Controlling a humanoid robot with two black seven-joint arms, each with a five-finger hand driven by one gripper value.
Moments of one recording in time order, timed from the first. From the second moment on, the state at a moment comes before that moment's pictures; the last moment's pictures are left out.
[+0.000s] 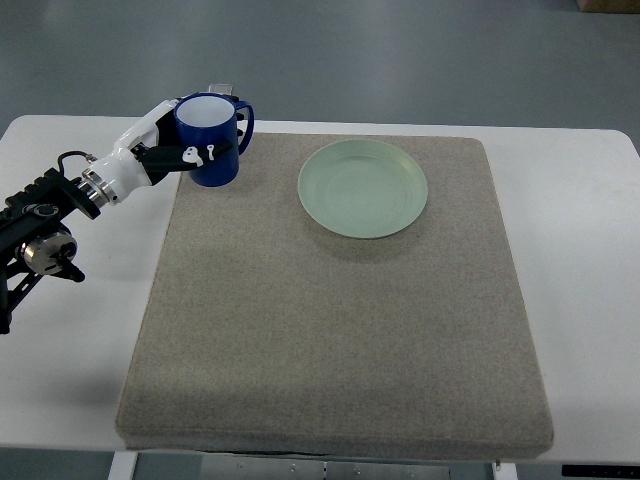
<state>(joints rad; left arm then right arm) -0.72 0.47 -0.64 -0.78 0.60 -0.39 -0.52 0.02 0.00 0.03 0.08 -0.03 0.19 0.19</state>
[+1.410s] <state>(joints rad) -0.69 0.39 -0.61 -0.64 0.60 -0.37 -0.57 0.02 0.00 0.03 0.08 -0.03 0.19 0.19</state>
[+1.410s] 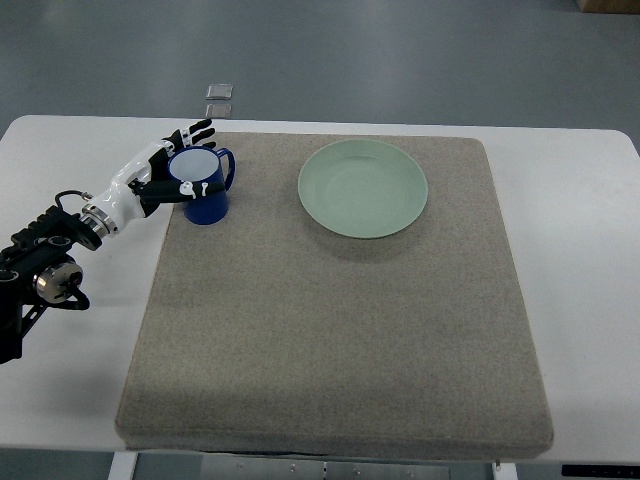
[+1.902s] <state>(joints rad) -0.78 0.57 -0.62 -0.69 0.43 -0.60 -0.55 0.02 0.00 0.03 0.08 -0.03 0.19 0.19</state>
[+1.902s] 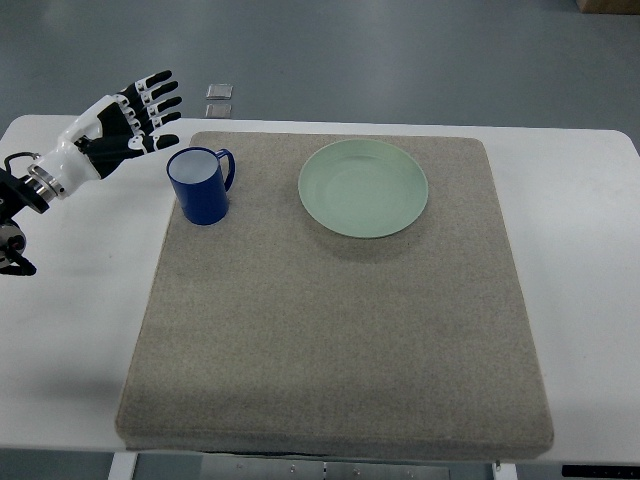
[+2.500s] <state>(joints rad) -0.87 0.60 -0.62 -0.70 0.08 -0.61 -0.07 0.02 0.00 0.03 0.08 -0.03 0.19 0.19</state>
